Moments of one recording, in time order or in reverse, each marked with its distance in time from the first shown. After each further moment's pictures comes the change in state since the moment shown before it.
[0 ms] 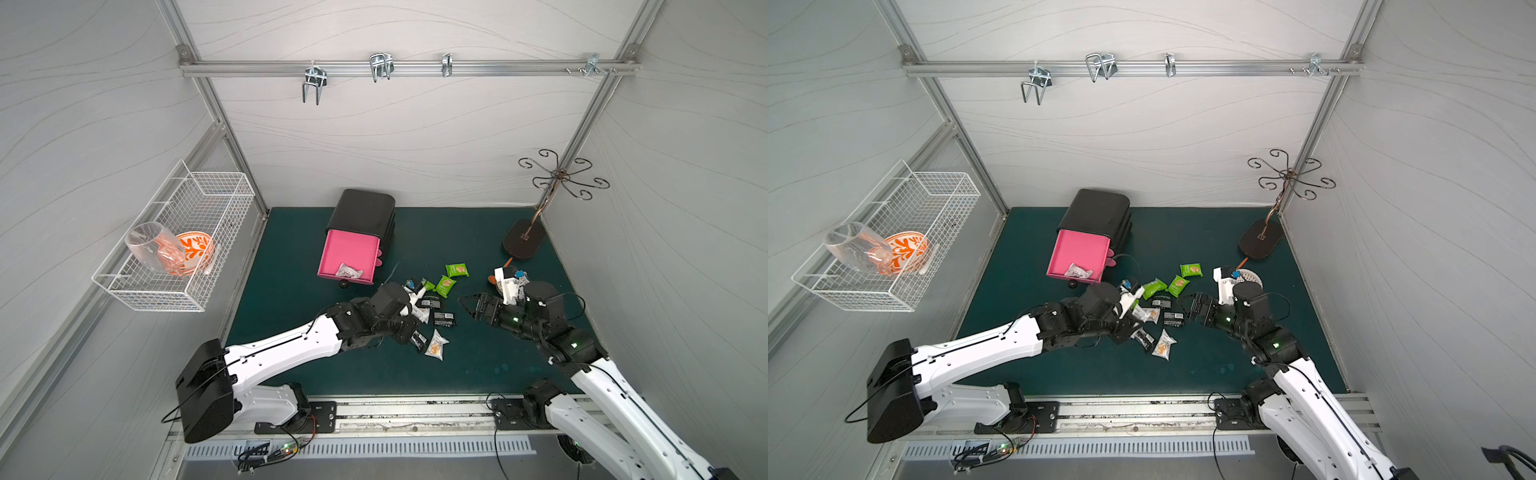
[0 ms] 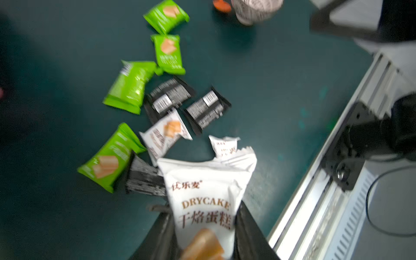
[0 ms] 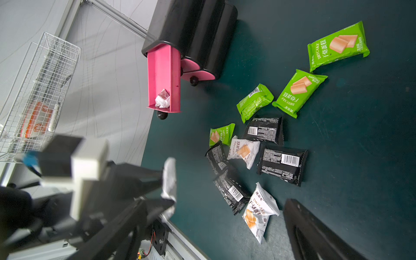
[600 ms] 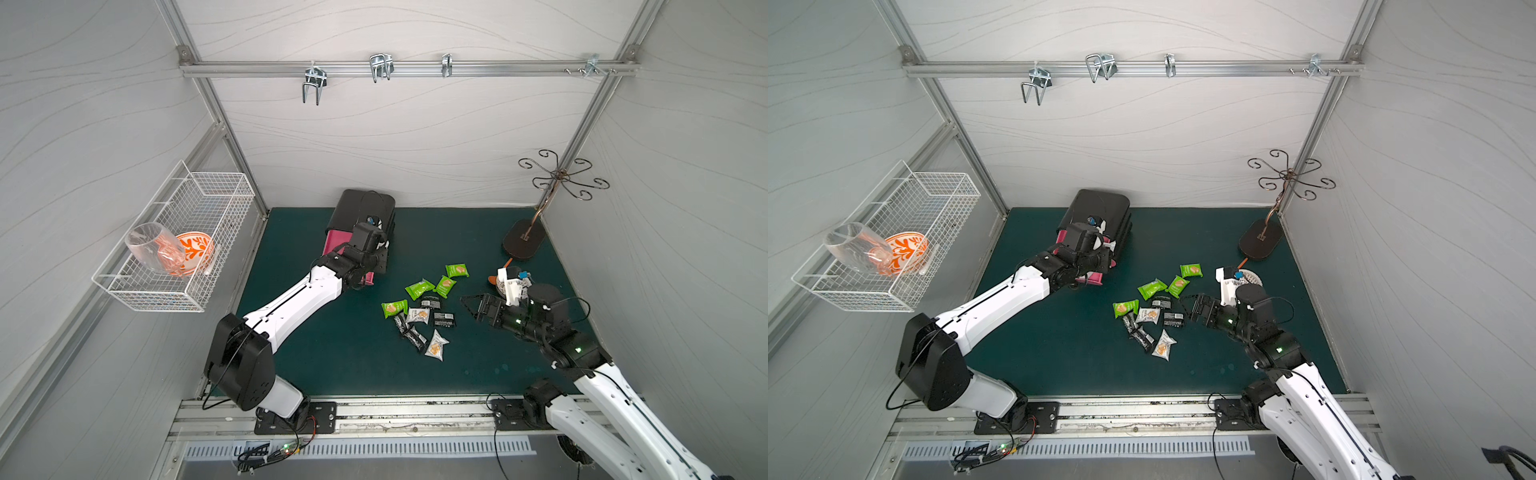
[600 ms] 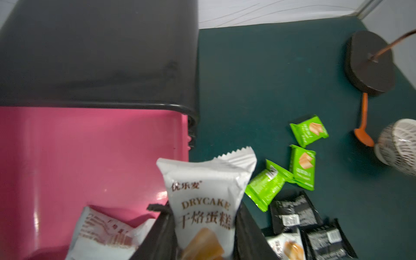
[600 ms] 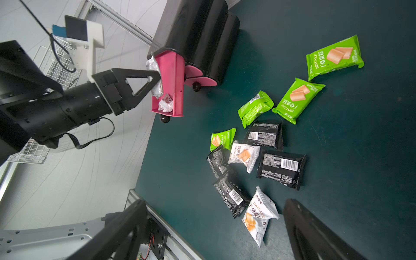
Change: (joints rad) left arm 0.388 0.255 0.282 -0.020 -0.212 0.005; right arm 0.002 -0.035 -0.001 -0.002 0.021 -0.011
